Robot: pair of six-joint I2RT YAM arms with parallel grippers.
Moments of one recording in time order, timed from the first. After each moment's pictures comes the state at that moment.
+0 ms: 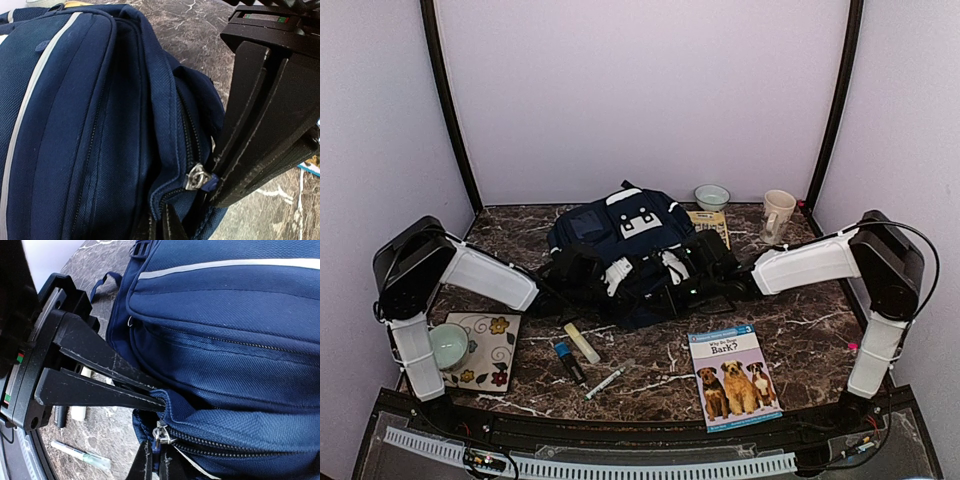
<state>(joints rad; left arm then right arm) -0.80 1.87 0.93 0.33 0.28 0.07 0.85 1.81 1.04 0.03 -0.35 0.35</state>
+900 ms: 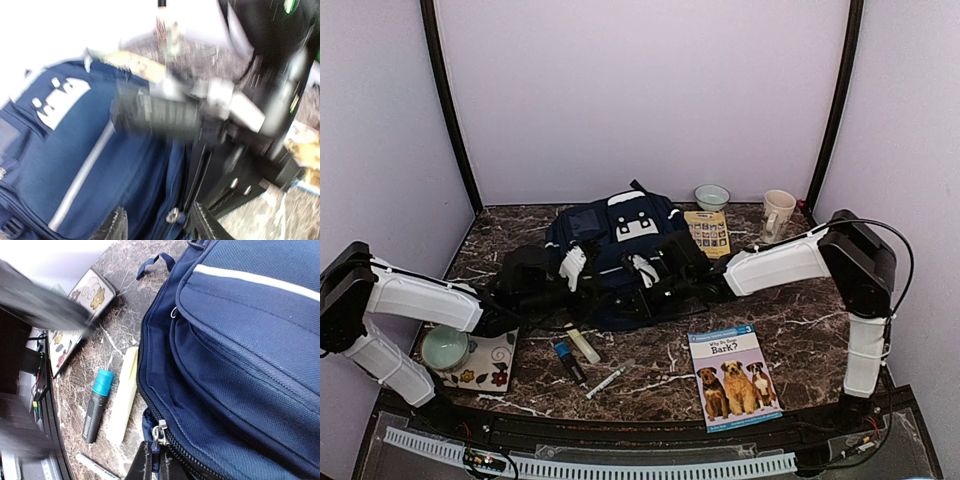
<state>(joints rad) -0.81 1.49 0.61 0.49 0.09 0.03 0.91 1.96 1.20 0.06 -0.47 0.36</state>
